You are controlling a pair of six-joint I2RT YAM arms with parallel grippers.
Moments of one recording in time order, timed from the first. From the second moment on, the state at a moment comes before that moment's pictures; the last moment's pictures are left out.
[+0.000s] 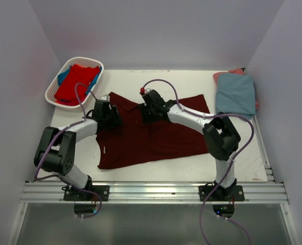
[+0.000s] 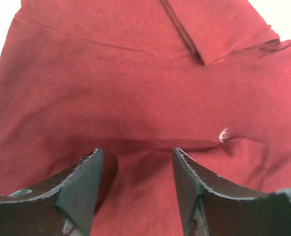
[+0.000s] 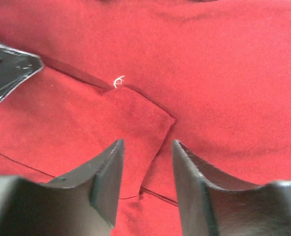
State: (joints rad) left arm -0.22 1.57 0.77 -0.04 0.02 -0.56; right arm 0.76 1.96 1.47 -0.41 0.07 0.37
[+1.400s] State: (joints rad) left arm -0.22 1.41 0.69 0.04 0.13 -0.54; right arm 0.76 2.04 1.40 -0.35 0.03 0.43
